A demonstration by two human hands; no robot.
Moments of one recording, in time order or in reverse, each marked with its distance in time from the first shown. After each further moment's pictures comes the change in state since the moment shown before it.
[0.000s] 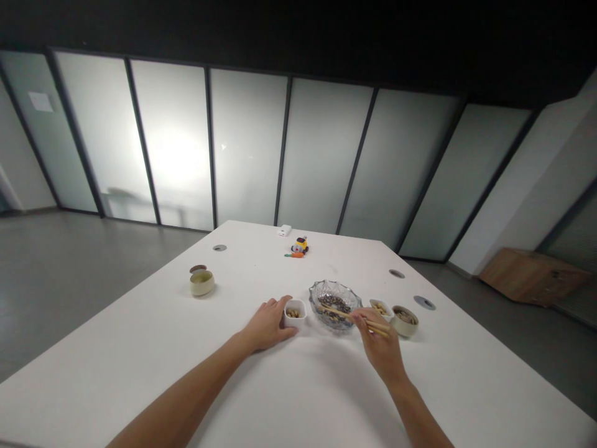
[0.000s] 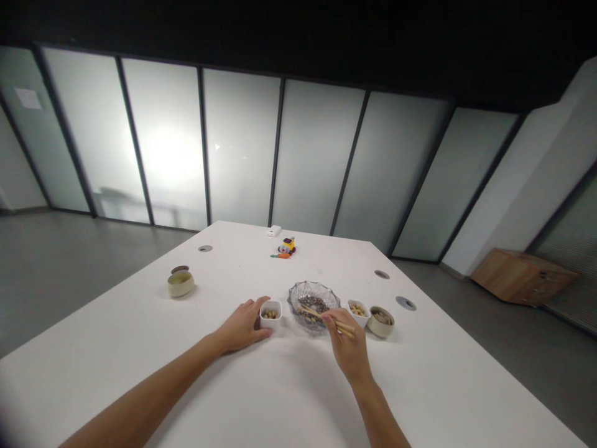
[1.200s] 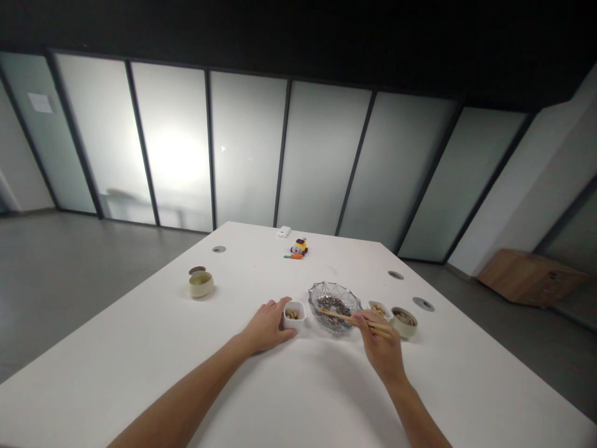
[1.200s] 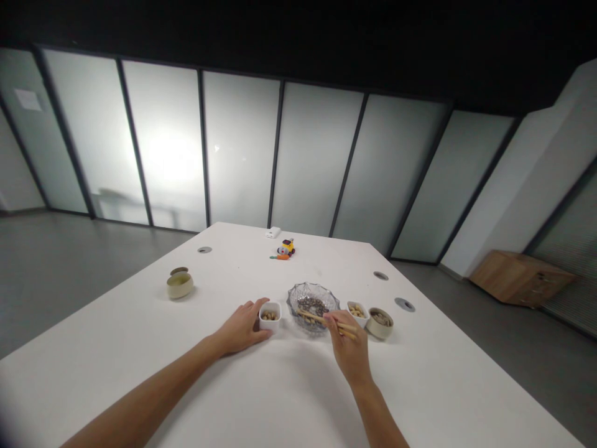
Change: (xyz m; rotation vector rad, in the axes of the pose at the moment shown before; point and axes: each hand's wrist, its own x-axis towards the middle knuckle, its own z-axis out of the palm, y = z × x) left_hand 0.000 0.003 -0.002 -0.007 -0.006 -0.010; right_hand 0.002 -0.003 -0.002 -0.057 0.049 -0.008
